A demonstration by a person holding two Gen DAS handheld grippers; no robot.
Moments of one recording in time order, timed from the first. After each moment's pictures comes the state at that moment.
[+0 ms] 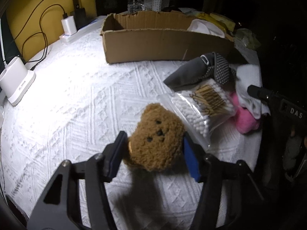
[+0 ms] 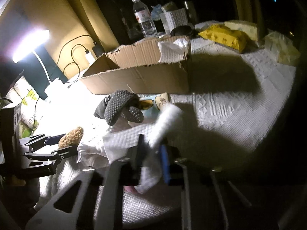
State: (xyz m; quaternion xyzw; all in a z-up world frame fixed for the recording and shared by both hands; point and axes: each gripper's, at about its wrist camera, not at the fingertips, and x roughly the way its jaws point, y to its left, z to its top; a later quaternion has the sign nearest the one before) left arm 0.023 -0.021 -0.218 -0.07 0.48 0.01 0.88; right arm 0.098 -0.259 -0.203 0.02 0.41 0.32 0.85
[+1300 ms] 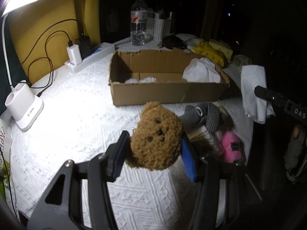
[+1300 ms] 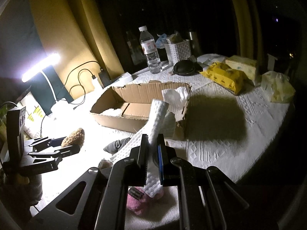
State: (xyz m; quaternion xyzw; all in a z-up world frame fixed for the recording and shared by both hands) left arm 0.045 -0.003 -0.159 -0.08 0.42 0.02 0.91; right arm 0.122 -0.265 -0.130 0.01 0.35 0.32 0.88
